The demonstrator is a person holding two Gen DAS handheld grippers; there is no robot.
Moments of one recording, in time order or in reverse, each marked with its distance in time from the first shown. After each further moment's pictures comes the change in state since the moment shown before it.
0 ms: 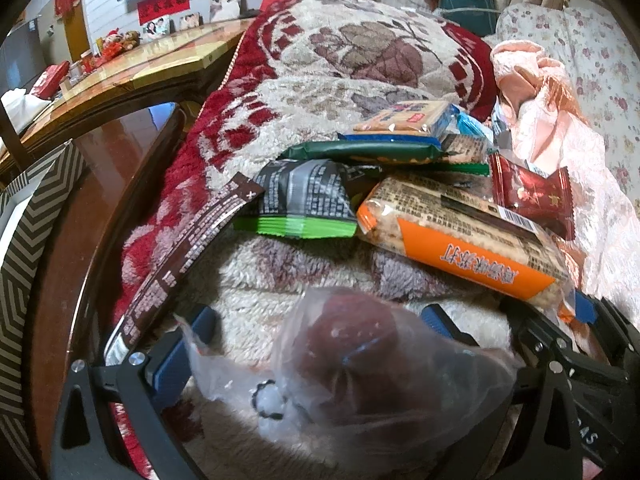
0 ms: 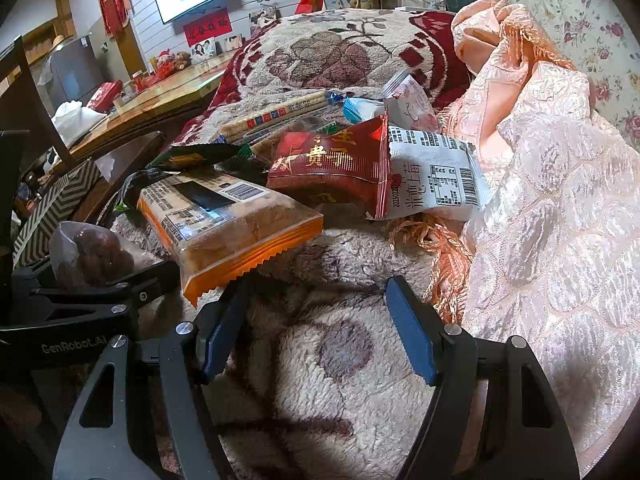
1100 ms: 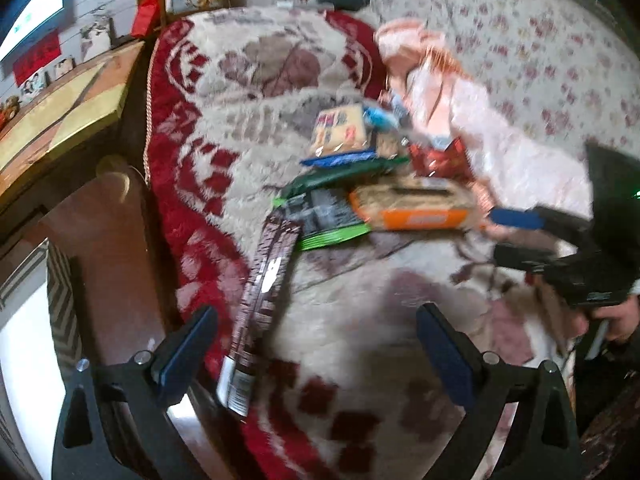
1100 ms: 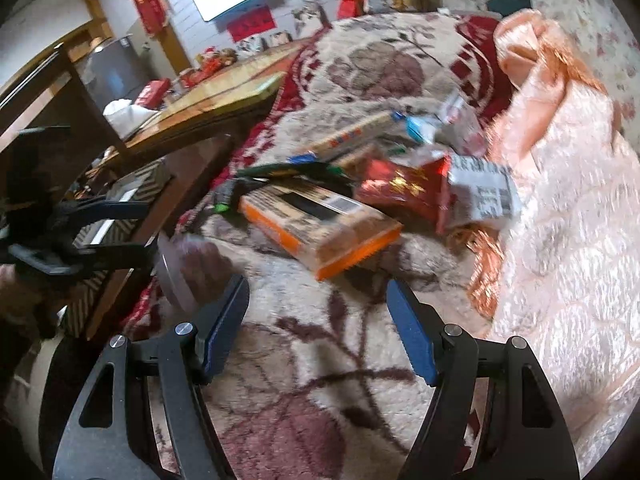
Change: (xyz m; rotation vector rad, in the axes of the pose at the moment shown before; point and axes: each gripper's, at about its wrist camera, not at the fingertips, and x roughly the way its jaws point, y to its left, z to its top) left arm -0.043 0.067 0.031 0.388 0.074 -0.329; right arm -0.052 0.024 0.011 -0.026 0.038 0.207
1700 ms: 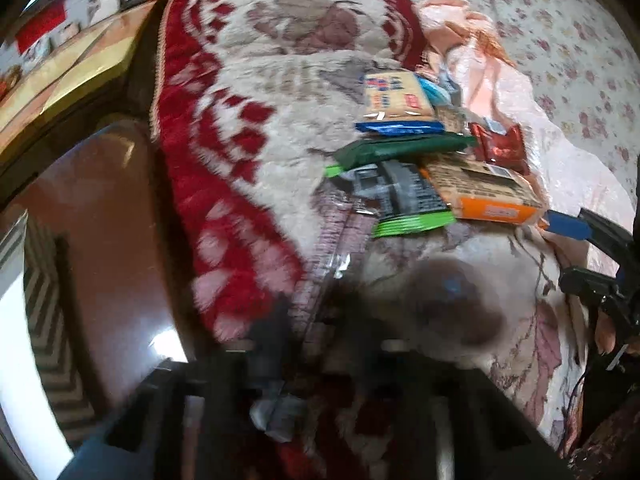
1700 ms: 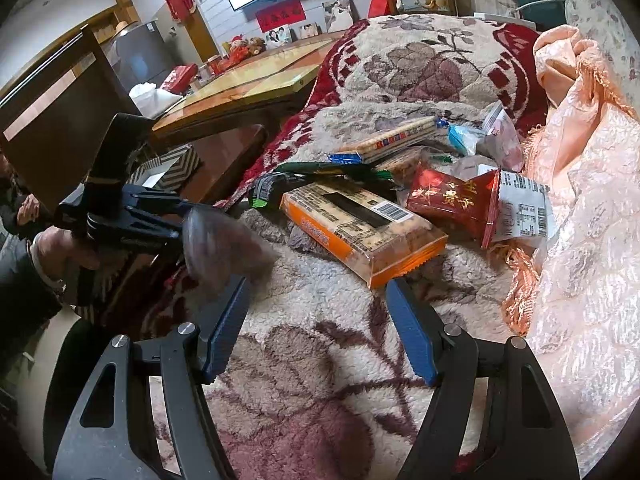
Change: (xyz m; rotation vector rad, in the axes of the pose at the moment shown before) left arm 0.032 0.038 -0.002 -0.097 0.112 -0.006; right arm 0.005 0.017 0.006 -0.058 0.035 0.064
